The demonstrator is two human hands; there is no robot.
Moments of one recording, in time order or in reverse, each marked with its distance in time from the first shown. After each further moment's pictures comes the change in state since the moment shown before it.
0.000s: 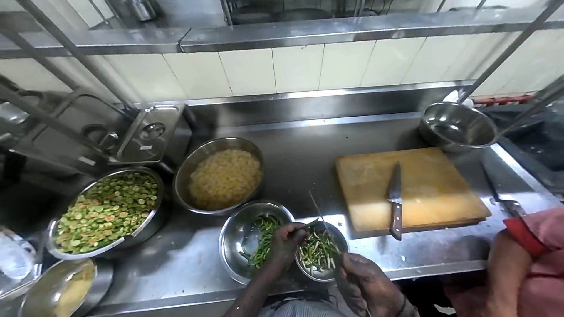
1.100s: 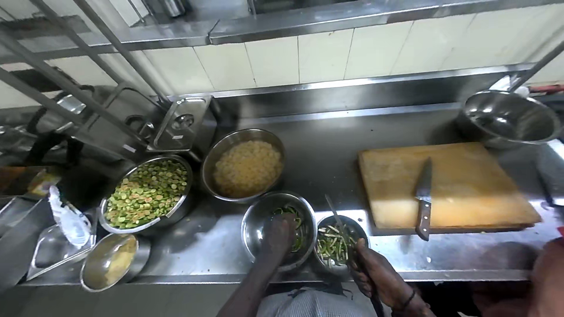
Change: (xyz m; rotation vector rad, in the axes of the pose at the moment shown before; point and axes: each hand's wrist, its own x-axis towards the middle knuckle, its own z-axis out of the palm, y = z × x) left_hand -0.005 0.015 -0.053 1.161 0.003 -0.142; right_hand 0.023 0.014 -0.007 -0.282 0.429 0.181
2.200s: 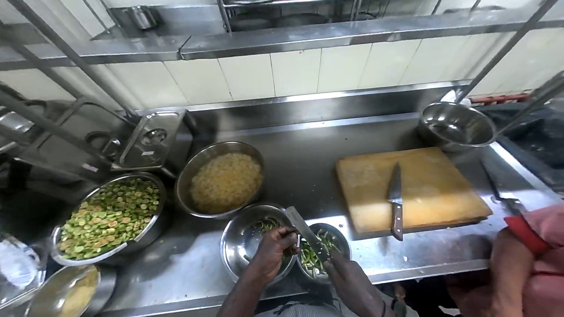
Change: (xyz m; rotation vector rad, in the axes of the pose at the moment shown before) left_hand -0.011 0.031 -0.005 -1.468 -0.255 -0.101; right_hand -0.009 -0.001 0.024 -1.000 0.273 -0.342
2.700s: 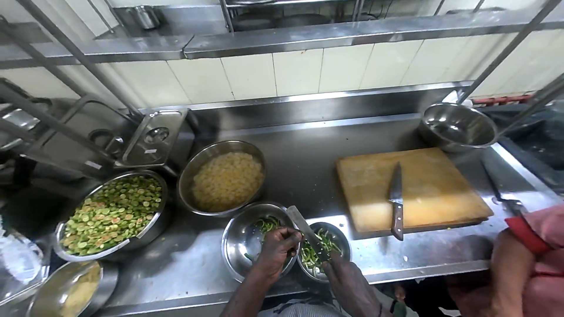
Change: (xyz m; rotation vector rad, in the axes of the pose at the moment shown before) left_hand -0.004 -0.007 0.007 0.042 0.037 0.072; right_hand -0.006 -0.013 0.005 -0.113 0.034 0.025
